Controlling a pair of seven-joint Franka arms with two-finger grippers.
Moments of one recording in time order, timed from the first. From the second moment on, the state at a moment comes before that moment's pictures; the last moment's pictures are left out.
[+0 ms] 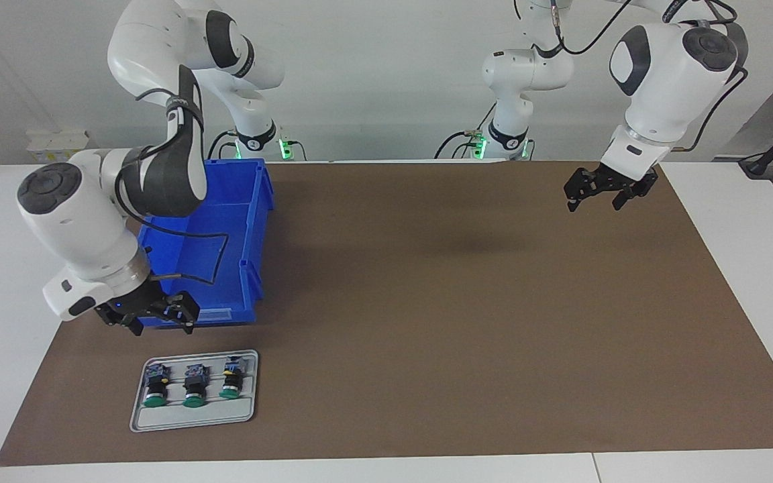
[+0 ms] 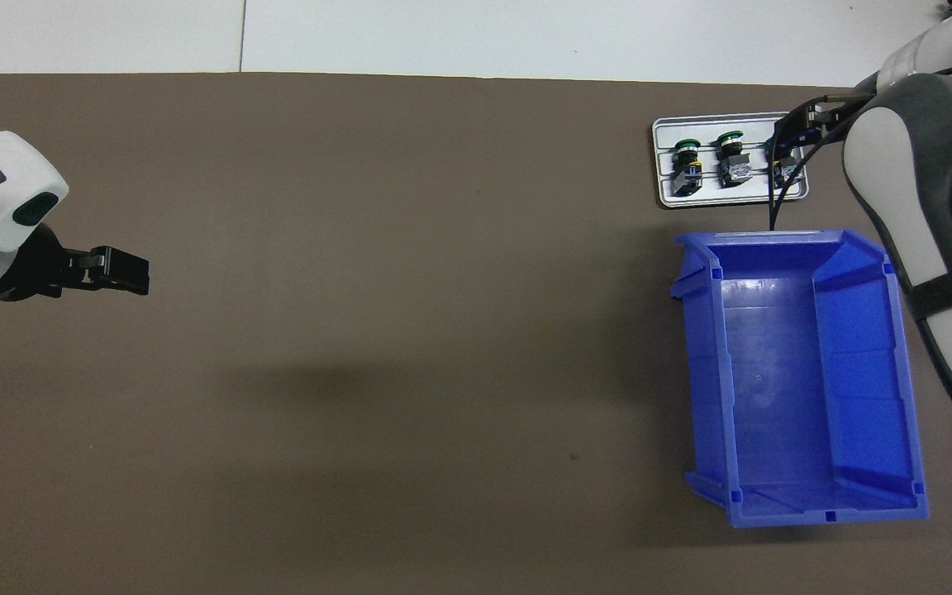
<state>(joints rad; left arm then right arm) -0.08 -0.03 -0.01 -1.79 -0.01 1.73 -0.06 -0.03 0.61 0.02 -1.17 -0.01 1.90 -0.02</state>
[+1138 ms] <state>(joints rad) -0.08 -0.03 -0.01 -1.79 -0.01 1.73 -0.06 -0.05 0.83 0.04 -1.13 -0.01 2.12 -0.05</state>
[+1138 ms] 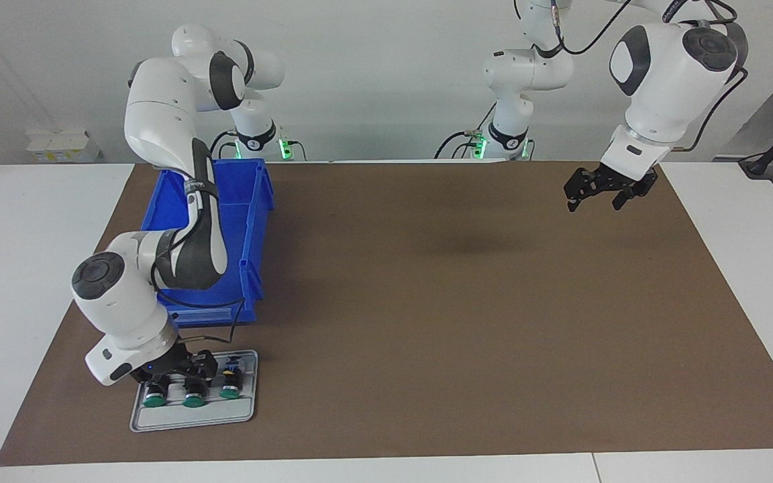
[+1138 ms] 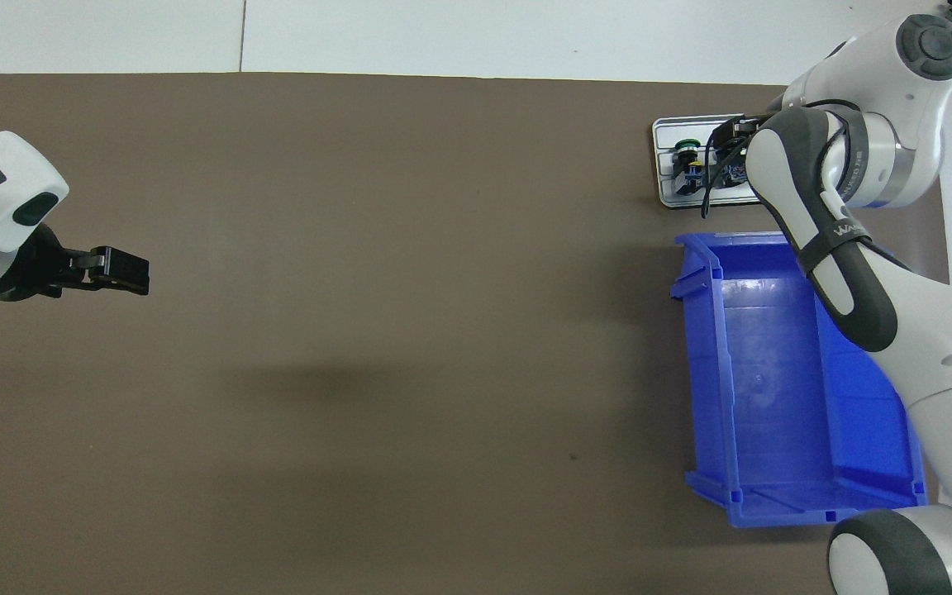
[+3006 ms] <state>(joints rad) -0.08 -0.03 -0.01 -1.79 -0.01 1.73 -0.06 0.04 0.54 0.05 -1.41 -0.01 2.14 0.55</state>
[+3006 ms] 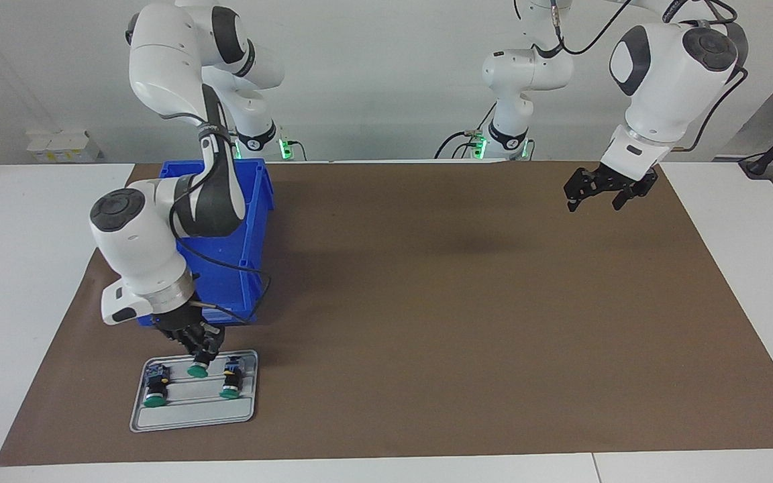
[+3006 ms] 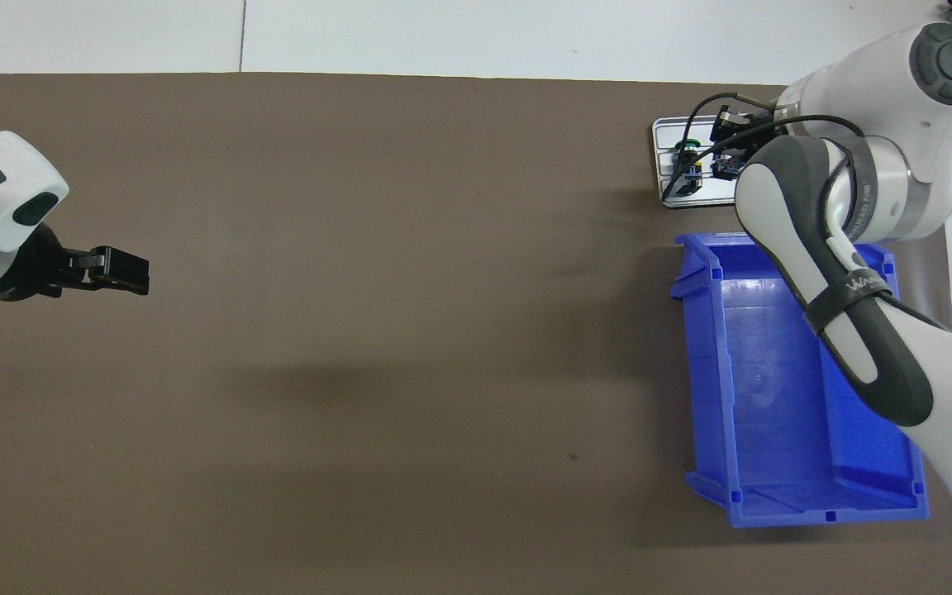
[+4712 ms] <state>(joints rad) -0.08 -0.03 -0.01 -1.79 -0.01 1.73 -0.06 0.67 0.58 0.06 -1.46 -0.15 2.09 2.32</state>
